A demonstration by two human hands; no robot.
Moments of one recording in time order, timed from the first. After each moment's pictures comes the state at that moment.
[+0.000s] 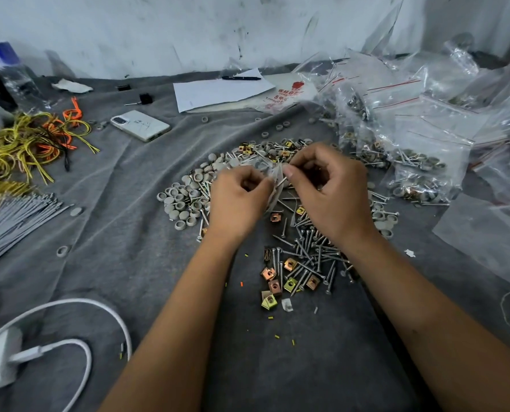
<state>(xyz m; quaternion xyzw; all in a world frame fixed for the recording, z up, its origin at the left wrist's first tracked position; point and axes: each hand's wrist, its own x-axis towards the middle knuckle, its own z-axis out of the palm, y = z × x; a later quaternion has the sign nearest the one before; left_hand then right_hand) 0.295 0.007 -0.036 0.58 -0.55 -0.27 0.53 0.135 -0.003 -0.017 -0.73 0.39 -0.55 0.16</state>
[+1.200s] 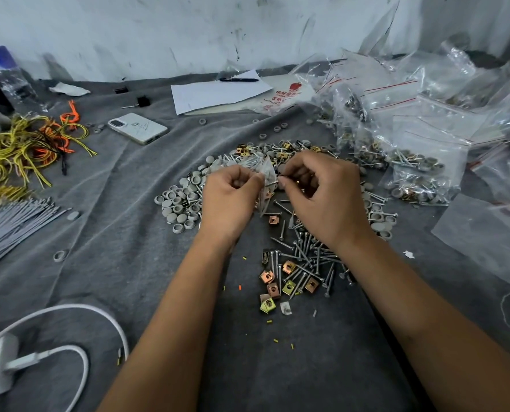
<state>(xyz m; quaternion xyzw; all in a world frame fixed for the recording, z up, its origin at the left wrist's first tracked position) 0.297 0.008 -0.032 0.55 -0.47 -0.36 0.59 0.135 -0.003 -0.017 -0.77 0.39 -0.50 0.10</state>
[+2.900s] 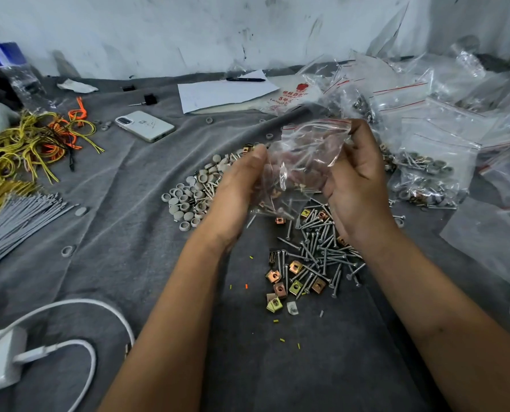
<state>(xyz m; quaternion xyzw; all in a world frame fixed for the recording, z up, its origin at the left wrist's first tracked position) 0.303 0.022 -0.012 0.46 -0.53 -0.48 0.53 0.137 -0.003 -0.003 -0.54 0.27 -0.63 0.49</state>
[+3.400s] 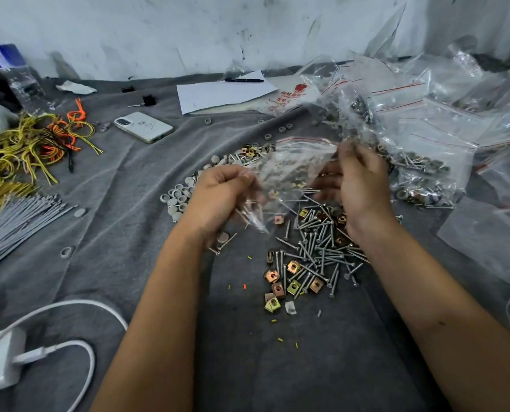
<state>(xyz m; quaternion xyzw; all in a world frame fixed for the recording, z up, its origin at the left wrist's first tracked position) 0.328 0.022 -0.014 0.54 -0.50 -0.45 0.51 0.121 -0.019 -0.015 -0.45 0.46 -0.59 0.49</state>
